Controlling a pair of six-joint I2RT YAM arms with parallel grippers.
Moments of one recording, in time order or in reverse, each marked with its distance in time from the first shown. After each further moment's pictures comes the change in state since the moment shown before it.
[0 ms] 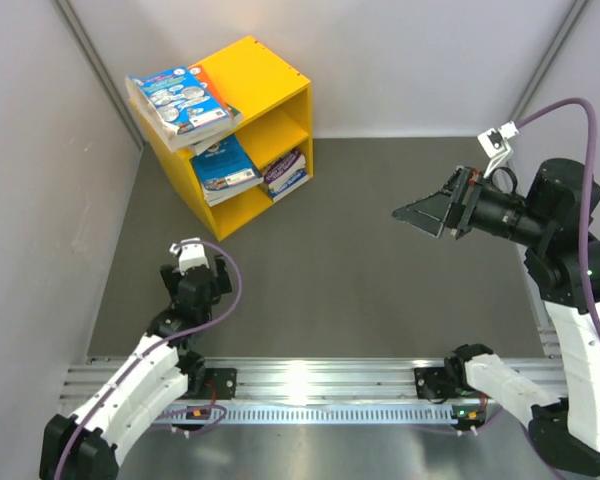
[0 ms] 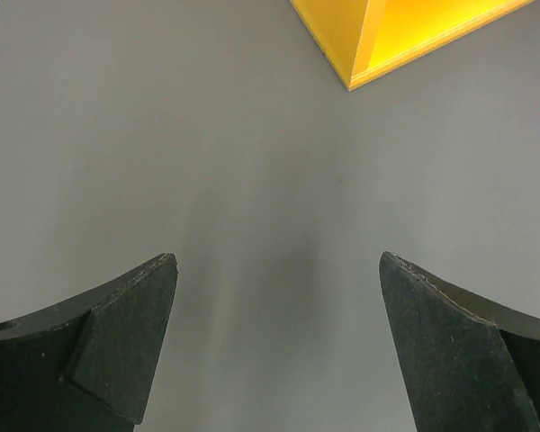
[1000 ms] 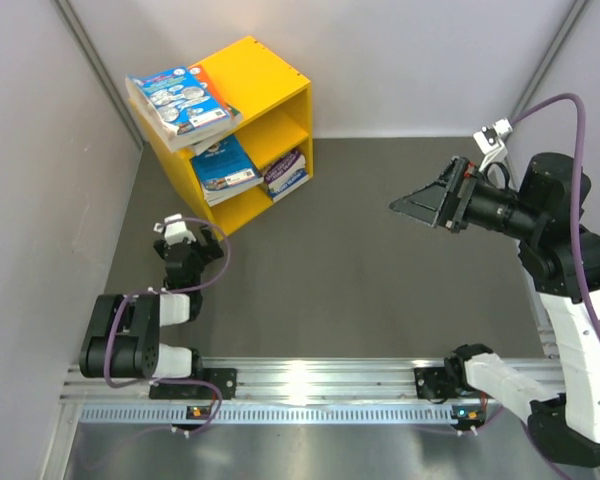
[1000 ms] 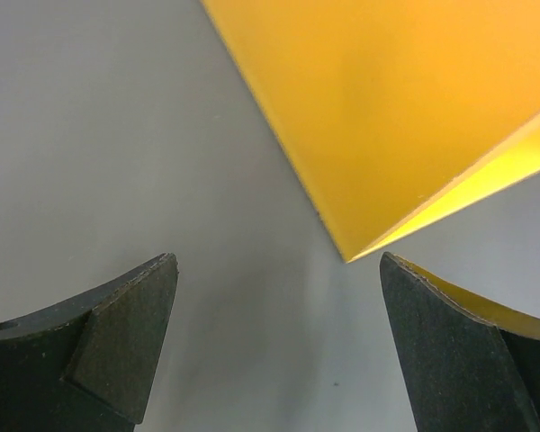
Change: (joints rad) left arm 0.392 0.757 -0.067 1.099 0.380 0.069; right arm 0.000 0.031 0.004 -0.005 0.027 0.086
